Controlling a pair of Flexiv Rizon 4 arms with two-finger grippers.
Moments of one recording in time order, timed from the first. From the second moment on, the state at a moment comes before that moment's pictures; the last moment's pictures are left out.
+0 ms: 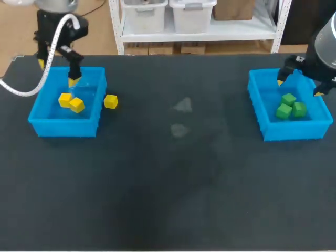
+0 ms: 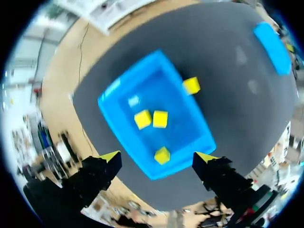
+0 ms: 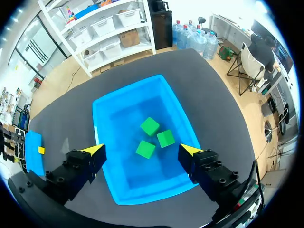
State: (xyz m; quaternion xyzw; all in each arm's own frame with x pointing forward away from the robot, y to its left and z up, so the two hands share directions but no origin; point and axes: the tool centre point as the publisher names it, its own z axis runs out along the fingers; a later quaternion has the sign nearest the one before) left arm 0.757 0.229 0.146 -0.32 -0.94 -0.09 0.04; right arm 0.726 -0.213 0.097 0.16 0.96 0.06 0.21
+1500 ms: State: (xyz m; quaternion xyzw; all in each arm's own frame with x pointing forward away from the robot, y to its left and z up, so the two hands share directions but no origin) left arm 0.811 0.137 0.139 -0.71 -0.68 -0.12 -0.12; right arm 0.726 -0.213 0.097 0.16 0.96 0.06 0.21
